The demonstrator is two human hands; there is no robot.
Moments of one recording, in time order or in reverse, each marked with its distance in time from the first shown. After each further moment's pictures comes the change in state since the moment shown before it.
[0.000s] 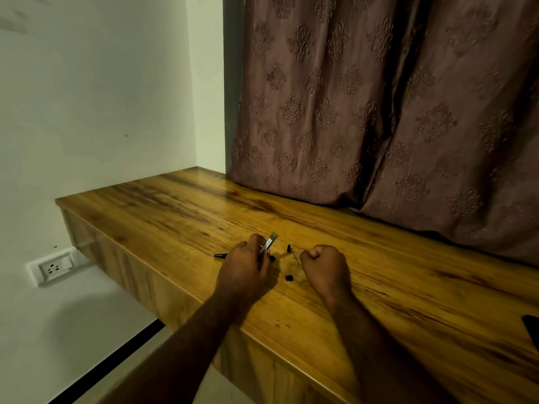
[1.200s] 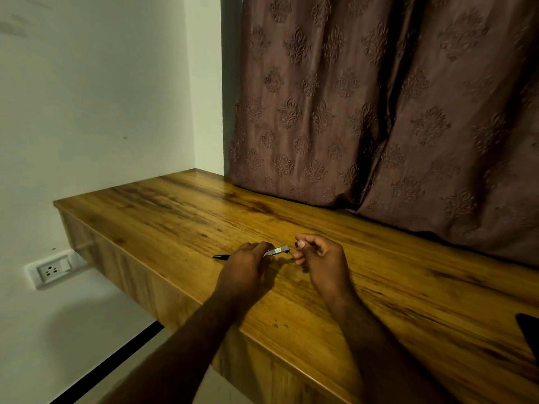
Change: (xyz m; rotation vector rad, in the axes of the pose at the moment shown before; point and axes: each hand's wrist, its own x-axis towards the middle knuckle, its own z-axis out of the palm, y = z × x) left_hand -0.001 0.003 -0.003 -0.016 -0.042 0.162; right_hand -0.014 -0.017 -0.017 0.608 -0.105 -0.058
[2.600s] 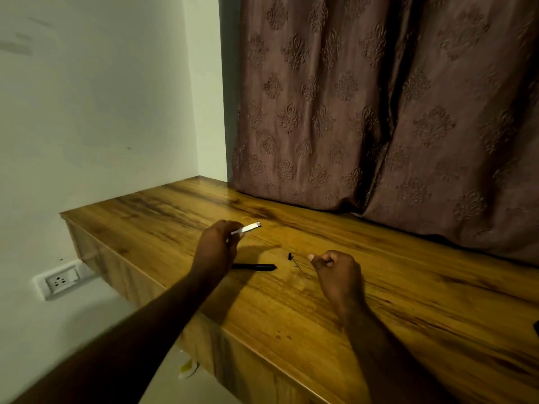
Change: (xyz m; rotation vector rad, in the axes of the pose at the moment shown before) left_hand 0.043 -0.047 -0.037 -0.032 0.128 -0.164; right_hand 0.014 0.023 -0.015 -0.441 0.206 0.044
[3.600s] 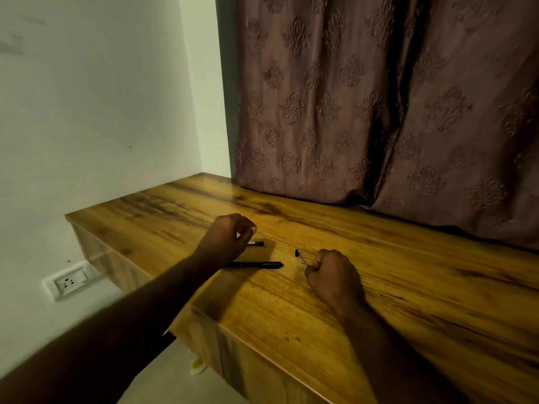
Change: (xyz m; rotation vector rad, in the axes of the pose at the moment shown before) left_hand 0.025 0.001 -0.004 0.100 -0.218 0.121; right_hand 0.001 -0.004 0.018 -0.469 -0.154 -0.126
